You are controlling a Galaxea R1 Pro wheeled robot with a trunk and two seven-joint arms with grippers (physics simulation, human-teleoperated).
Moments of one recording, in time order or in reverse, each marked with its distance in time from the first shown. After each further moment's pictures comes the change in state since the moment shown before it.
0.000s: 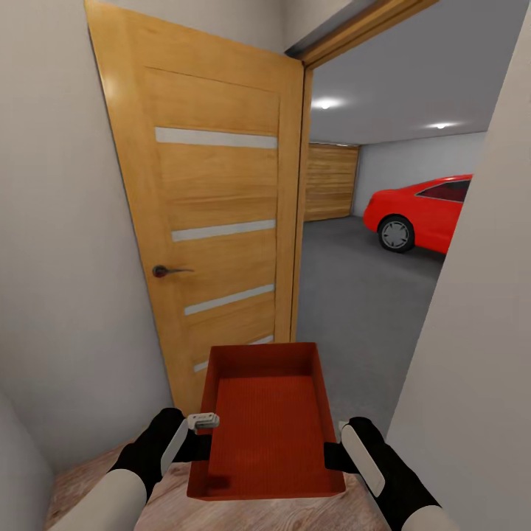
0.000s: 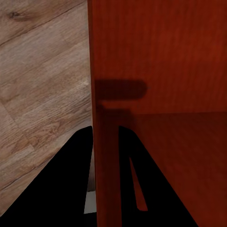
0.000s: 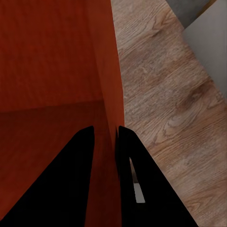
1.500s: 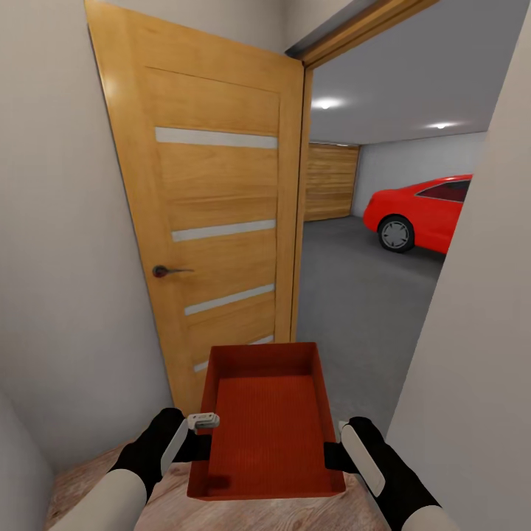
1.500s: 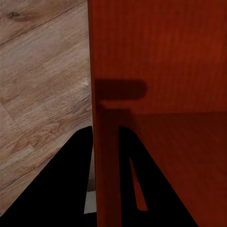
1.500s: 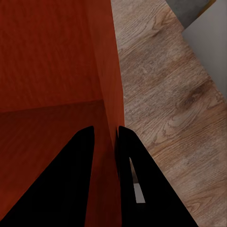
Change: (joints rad) left arm 0.000 0.000 0.000 0.000 0.001 0.000 0.000; right arm 0.000 0.000 0.000 -0.001 0.000 0.001 -0.002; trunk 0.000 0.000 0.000
